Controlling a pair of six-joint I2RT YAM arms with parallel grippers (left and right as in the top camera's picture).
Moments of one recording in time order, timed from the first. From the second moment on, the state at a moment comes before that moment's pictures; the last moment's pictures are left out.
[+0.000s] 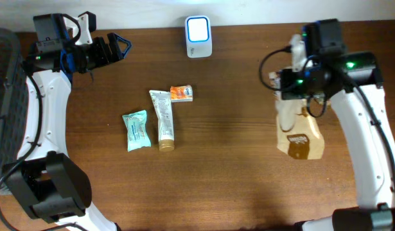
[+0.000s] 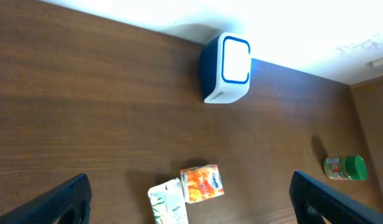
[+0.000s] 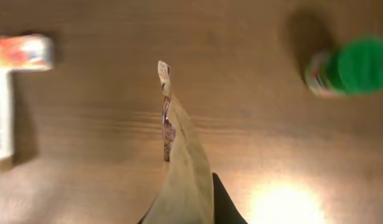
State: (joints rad) left arm 0.16 1.88 1.74 -0.70 0.59 -0.18; right arm 0.06 1.61 1.71 -1.27 -0.03 0.09
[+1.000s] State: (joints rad) left arm 0.16 1.88 1.74 -0.70 0.59 -0.18; right arm -0.49 1.65 1.34 -0.86 -0.18 0.52
